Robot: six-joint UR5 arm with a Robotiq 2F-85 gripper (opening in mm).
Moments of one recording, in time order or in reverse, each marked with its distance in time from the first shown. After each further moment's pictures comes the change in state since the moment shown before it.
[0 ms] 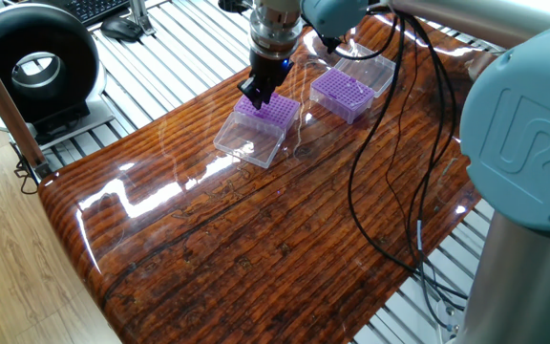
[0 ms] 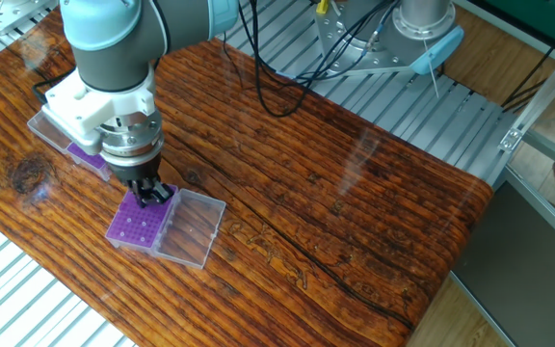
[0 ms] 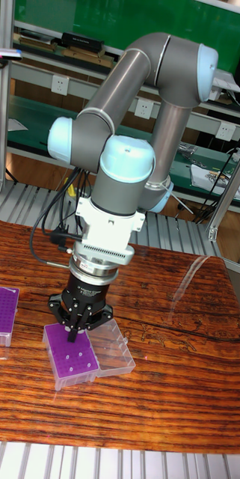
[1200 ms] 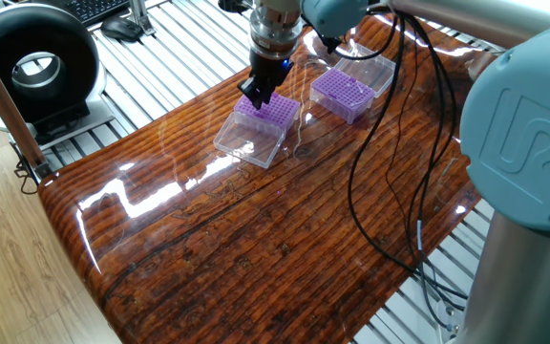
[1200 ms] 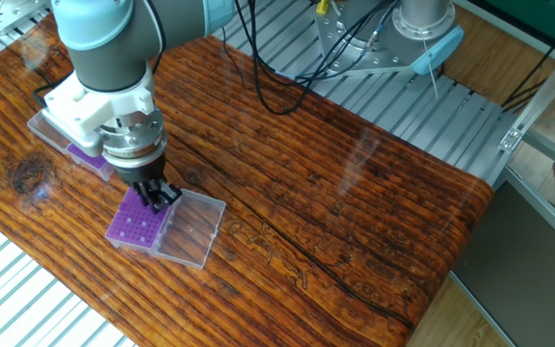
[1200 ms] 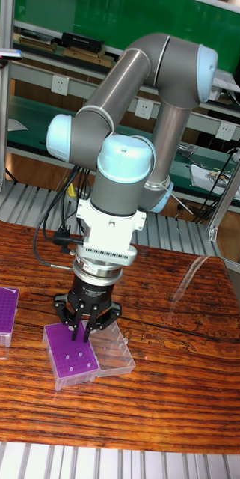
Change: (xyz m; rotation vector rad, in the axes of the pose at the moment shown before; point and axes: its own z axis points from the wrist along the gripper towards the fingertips) arm 0.001 0.017 -0.002 -0.058 0.022 -0.025
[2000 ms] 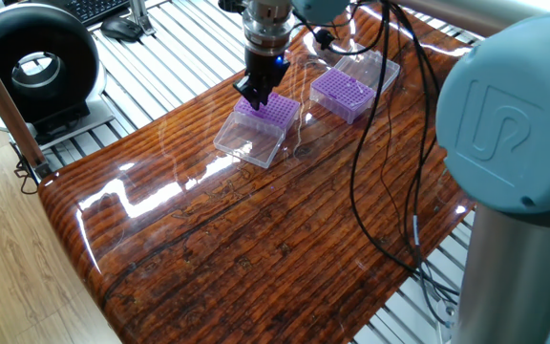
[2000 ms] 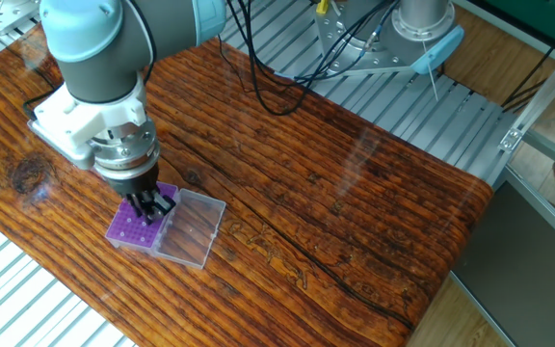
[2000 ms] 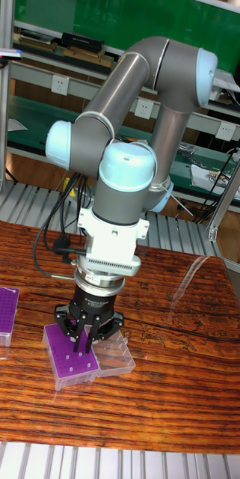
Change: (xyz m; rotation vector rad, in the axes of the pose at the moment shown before) arm -0.022 0.007 0.005 -0.003 -0.011 -0.016
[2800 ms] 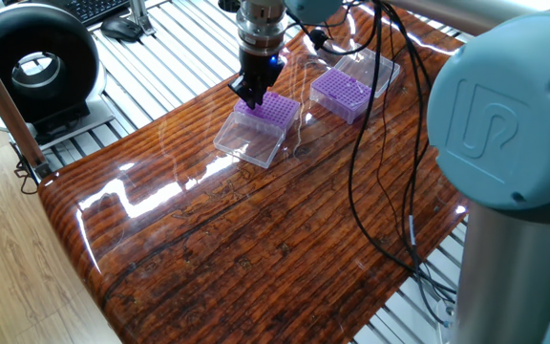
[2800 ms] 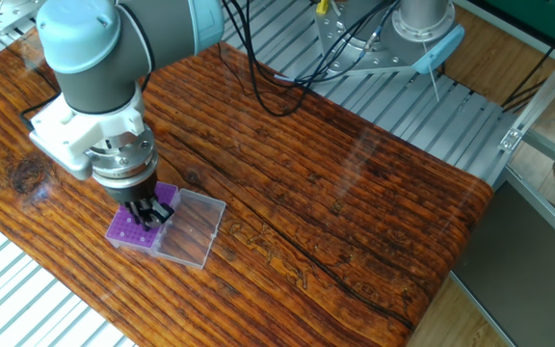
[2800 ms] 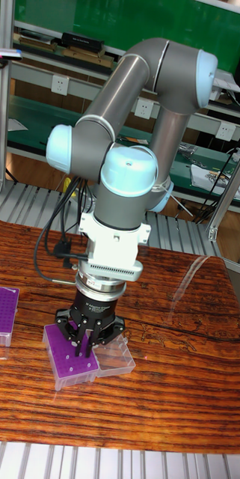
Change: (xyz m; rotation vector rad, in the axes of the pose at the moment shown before) arm -0.005 0.000 0.005 0.001 -0.001 -0.007
